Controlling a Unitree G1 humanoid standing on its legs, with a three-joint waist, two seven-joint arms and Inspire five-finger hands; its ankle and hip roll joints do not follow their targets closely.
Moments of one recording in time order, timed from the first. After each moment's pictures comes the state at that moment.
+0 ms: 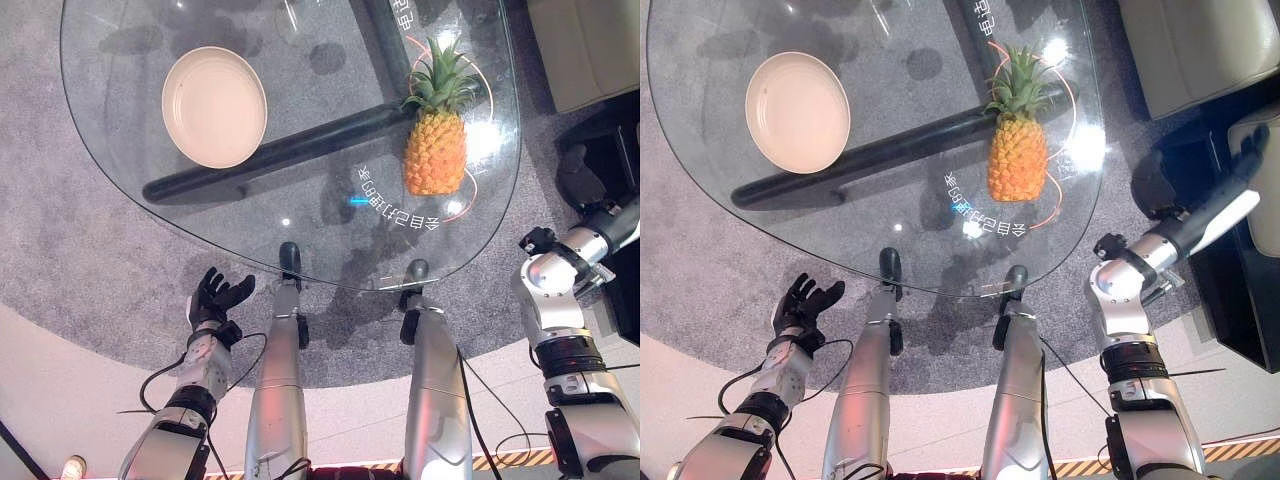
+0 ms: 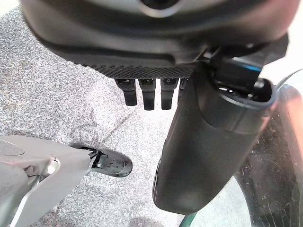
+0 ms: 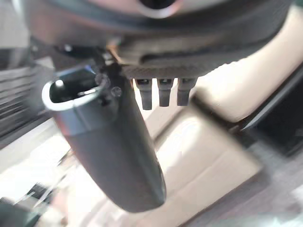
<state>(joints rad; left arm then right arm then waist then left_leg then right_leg) -0.42 0.32 -0.14 0.96 -0.83 -0.25 0.19 -0.53 -0.54 0.08 0.31 0.09 -0.31 -0.97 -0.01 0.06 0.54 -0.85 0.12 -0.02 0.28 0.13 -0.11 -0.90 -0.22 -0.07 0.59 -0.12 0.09</state>
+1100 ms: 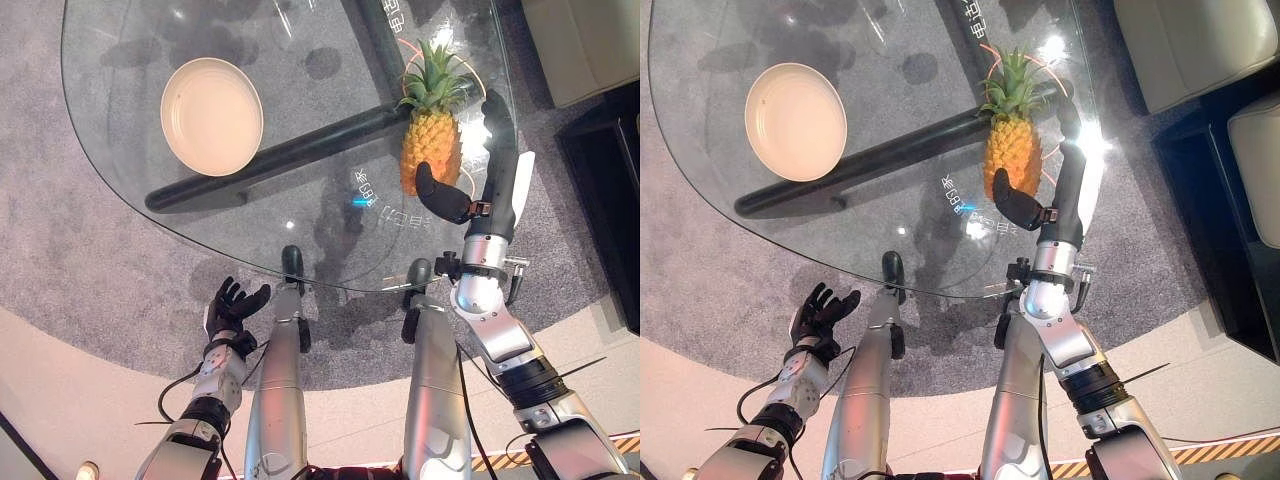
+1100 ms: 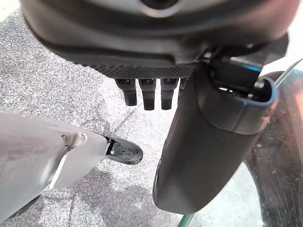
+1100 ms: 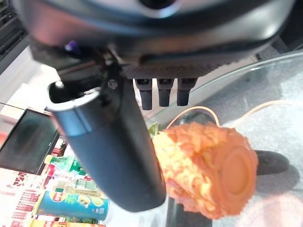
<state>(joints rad) -0.36 0.24 -0.14 0.92 -0.80 -0.25 0.19 -0.47 -0.44 0.30 0.10 0.02 -0.13 -0.71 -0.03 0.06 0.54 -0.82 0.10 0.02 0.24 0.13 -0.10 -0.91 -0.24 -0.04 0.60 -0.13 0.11</state>
